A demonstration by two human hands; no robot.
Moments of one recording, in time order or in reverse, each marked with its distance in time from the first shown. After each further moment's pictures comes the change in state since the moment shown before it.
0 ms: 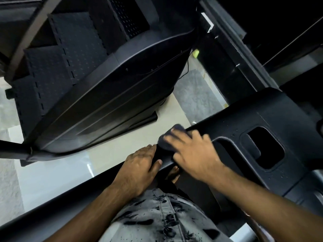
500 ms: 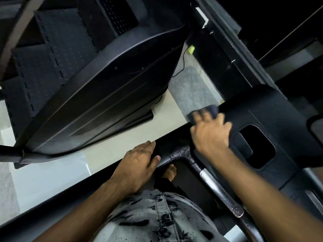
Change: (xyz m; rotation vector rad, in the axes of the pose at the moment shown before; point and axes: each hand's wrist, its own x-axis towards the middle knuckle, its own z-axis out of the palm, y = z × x) left_hand 0.025 0.018 0.009 0.025 -0.063 -0.005; right_hand 0.022 0.064 0.003 0.094 -0.025 0.564
